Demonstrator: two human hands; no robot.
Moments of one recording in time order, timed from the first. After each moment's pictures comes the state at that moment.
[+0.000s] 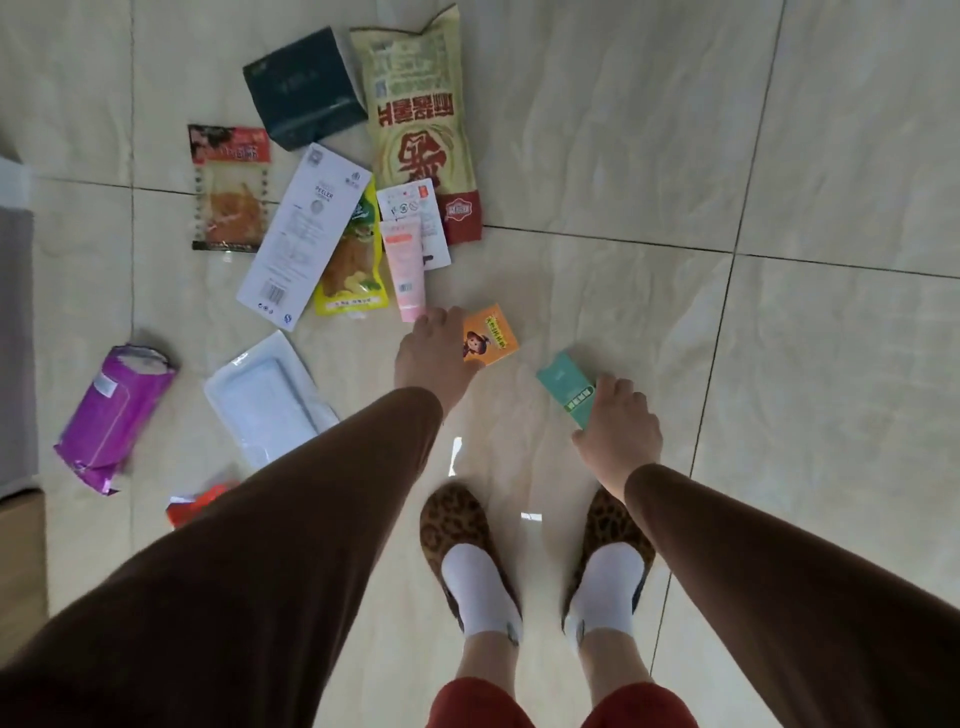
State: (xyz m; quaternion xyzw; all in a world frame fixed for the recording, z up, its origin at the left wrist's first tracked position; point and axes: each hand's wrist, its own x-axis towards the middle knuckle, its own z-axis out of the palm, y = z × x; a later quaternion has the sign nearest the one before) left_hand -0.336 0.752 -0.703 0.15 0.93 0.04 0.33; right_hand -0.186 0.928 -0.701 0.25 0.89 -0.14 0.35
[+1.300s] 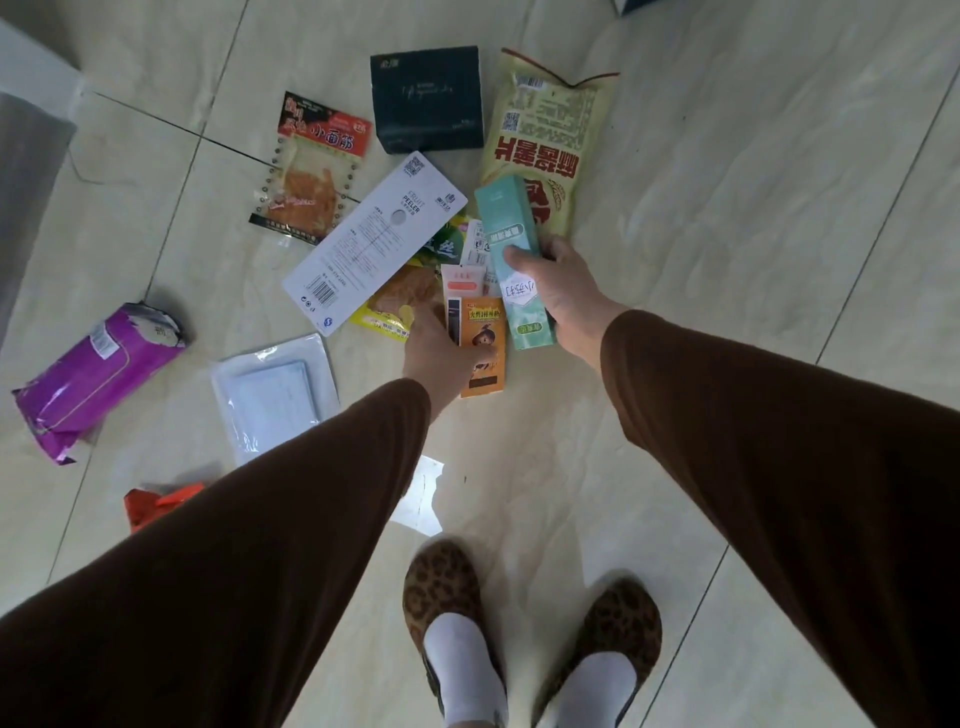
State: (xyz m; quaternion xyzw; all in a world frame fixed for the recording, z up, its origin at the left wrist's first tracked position) left_hand -0.400 0.707 -0.730 -0.26 0.80 0.45 0.31; right_hand -0.456 0.861 -0.729 0.35 0.60 -0.67 0.27
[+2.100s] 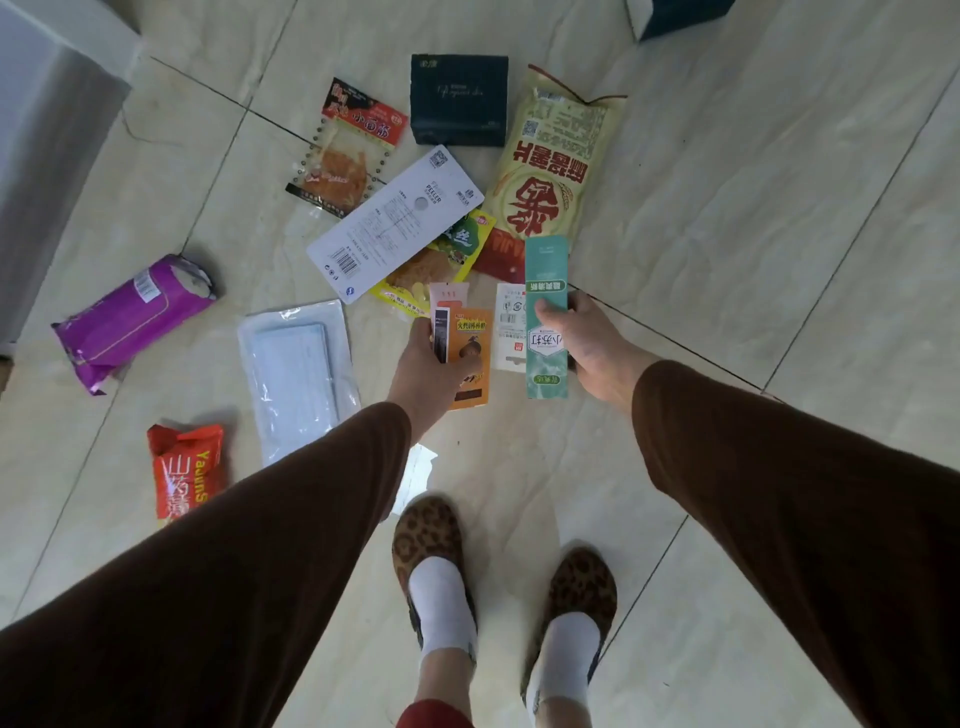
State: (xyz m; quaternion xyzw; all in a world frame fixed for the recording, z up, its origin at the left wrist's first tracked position) left_hand -0.352 0.694 -0.652 -0.30 0.73 0.53 0.31; right_hand -0.397 0.883 -0.675 0.35 0.60 -0.63 0.36
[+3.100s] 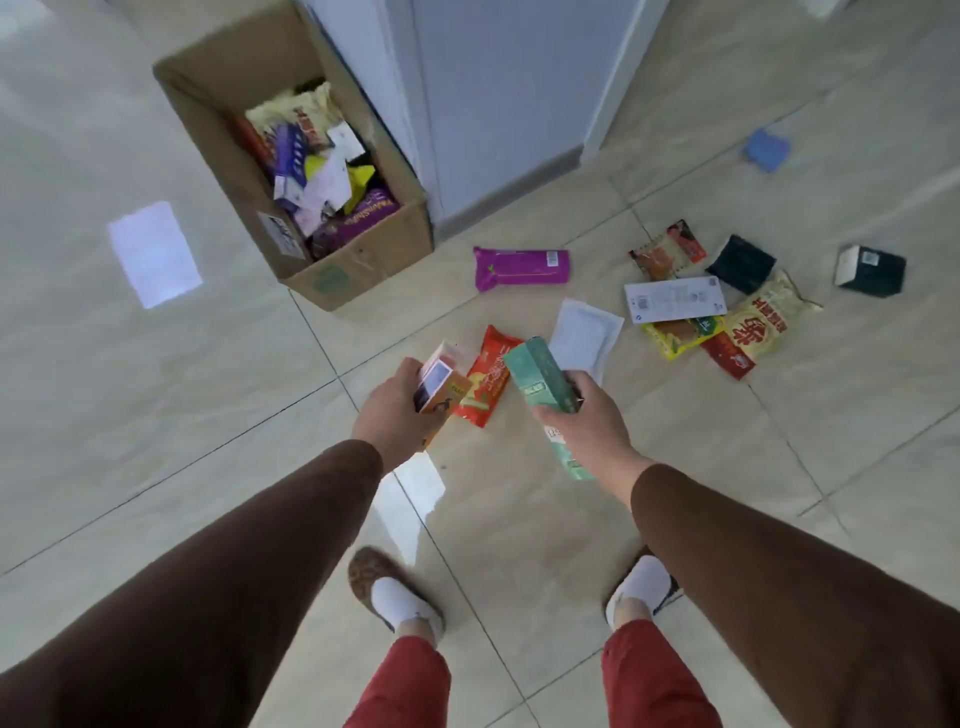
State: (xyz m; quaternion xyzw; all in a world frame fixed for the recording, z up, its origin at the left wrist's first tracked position) left_hand -0.029 0.305 -0.328 -0.35 0.82 0.40 0.20; right_hand -0.145 0.524 -0.344 0.00 0.84 -0.38 0.39
